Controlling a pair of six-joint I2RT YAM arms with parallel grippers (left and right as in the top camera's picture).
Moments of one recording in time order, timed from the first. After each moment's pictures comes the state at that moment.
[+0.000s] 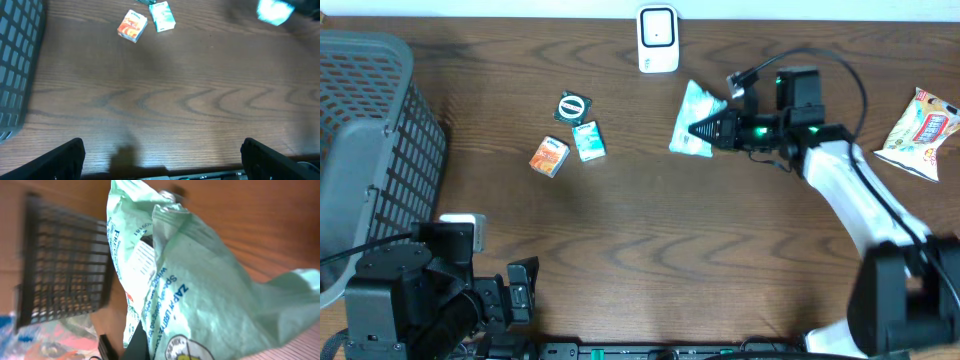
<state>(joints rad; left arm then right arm) -0.09 0.73 1.40 -1.56 0.14 -0.15 0.15 1.68 1.16 -0.31 -0.91 0.41</state>
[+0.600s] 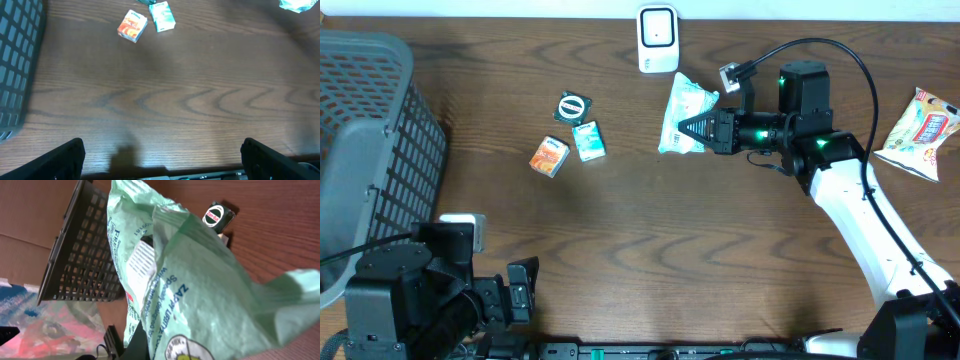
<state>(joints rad) -0.09 0.73 1.40 -1.56 0.14 -0.15 0.21 1.53 1.16 -0.30 -0.94 0.38</state>
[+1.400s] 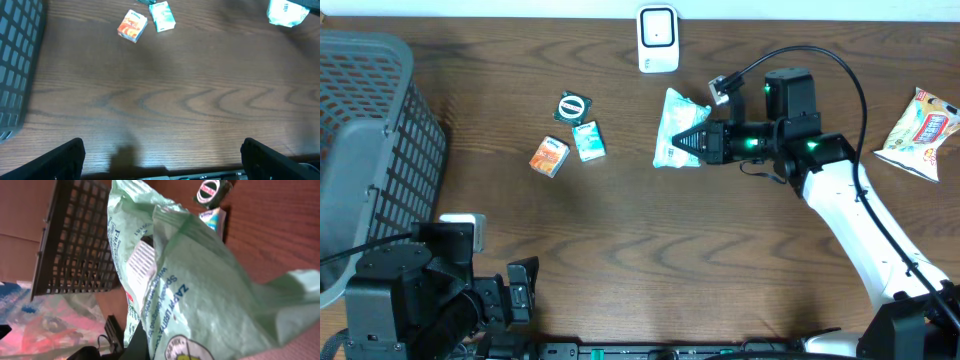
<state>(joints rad) -0.09 0.73 1.40 -1.56 0.14 -0.15 0.26 1.53 1.16 -0.42 -0.89 0.38</state>
